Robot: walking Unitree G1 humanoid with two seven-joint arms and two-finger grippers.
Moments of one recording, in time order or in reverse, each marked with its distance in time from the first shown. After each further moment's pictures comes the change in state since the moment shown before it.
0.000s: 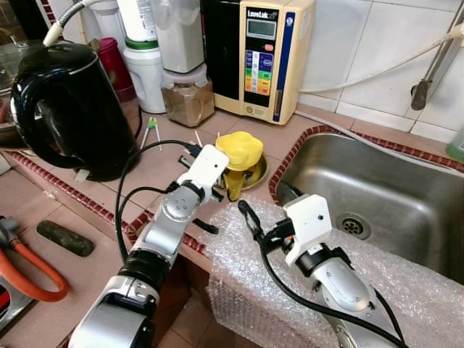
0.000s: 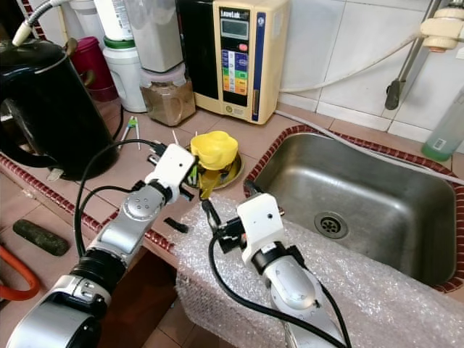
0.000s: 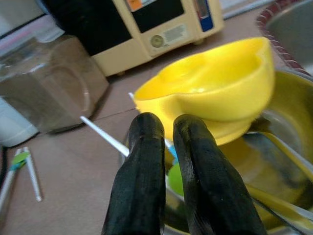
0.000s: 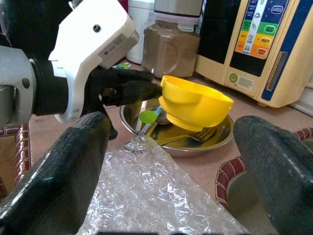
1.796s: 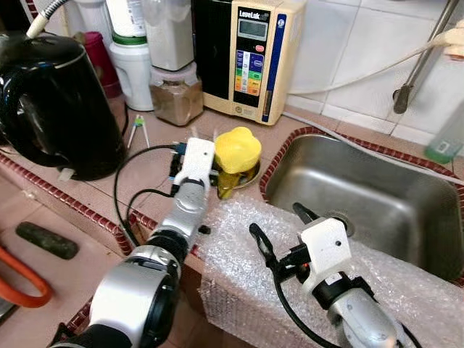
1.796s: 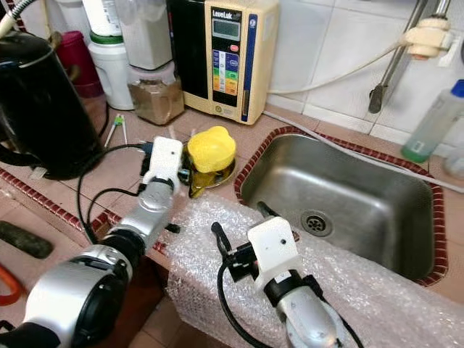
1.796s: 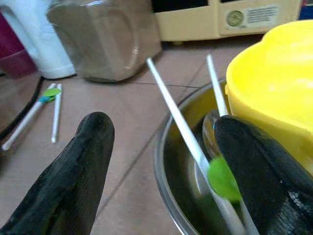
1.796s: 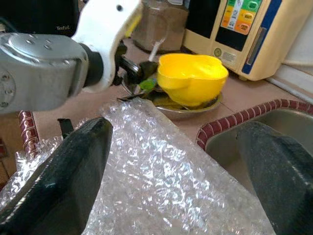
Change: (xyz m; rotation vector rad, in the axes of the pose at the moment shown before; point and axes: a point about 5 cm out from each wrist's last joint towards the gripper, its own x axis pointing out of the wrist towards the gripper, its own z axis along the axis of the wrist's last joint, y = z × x) left arm 0.019 -0.004 -0.010 -0.157 0.140 0.343; right arm -0.039 0.003 0.004 -0.012 0.100 -0.019
